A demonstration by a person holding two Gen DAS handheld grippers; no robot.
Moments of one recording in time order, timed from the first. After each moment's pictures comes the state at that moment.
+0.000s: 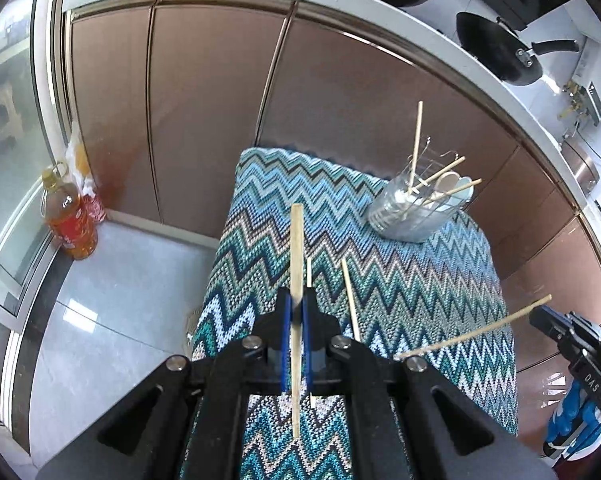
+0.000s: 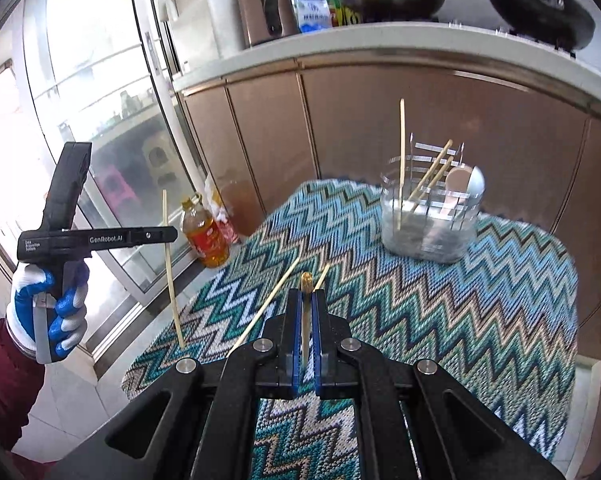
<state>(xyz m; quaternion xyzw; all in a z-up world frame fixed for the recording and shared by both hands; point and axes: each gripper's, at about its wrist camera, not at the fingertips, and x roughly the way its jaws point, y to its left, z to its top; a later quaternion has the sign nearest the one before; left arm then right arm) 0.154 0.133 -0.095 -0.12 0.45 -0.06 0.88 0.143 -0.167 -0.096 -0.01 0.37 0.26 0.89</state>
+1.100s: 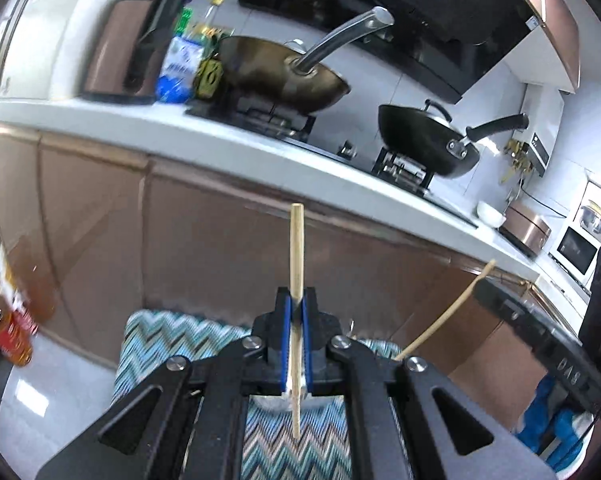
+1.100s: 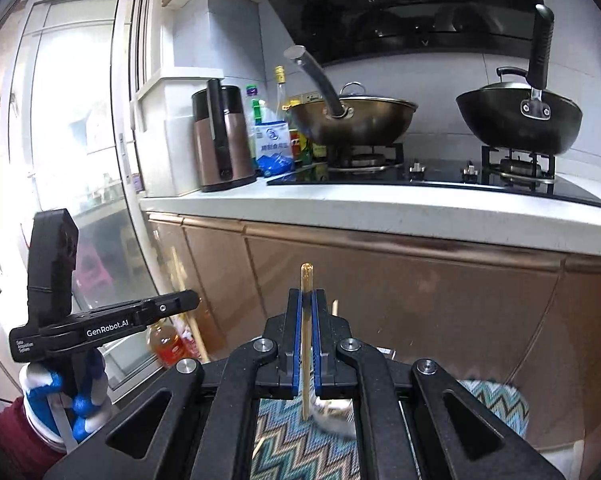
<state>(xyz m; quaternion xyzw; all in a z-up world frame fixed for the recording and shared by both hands) 0.293 0.027 0.022 -0.15 0.27 -0.15 0.94 0.276 -0.203 0.033 0.02 0.20 0.22 0.95</state>
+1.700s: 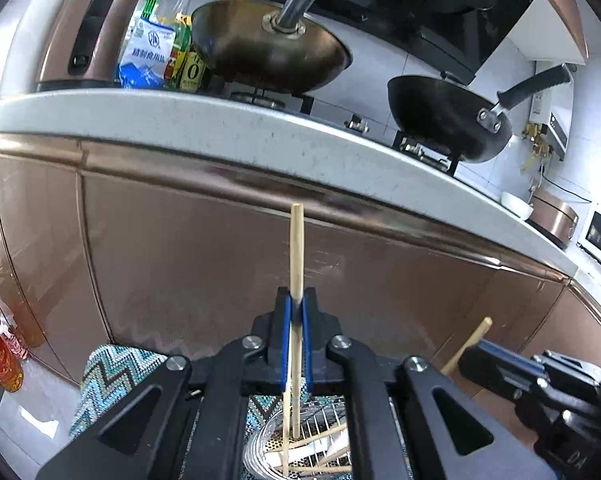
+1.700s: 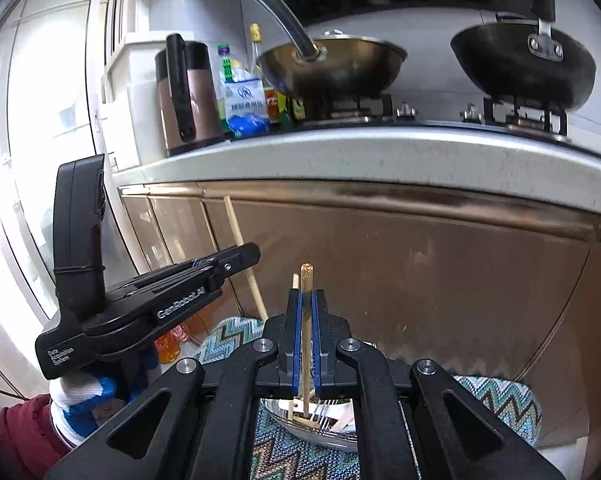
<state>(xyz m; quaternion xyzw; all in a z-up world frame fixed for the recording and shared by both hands) 0.389 -0.037 -0.046 -0.12 0.25 -0.12 0.95 0.344 -0.210 -0.033 0.01 0.25 0.22 0.94</state>
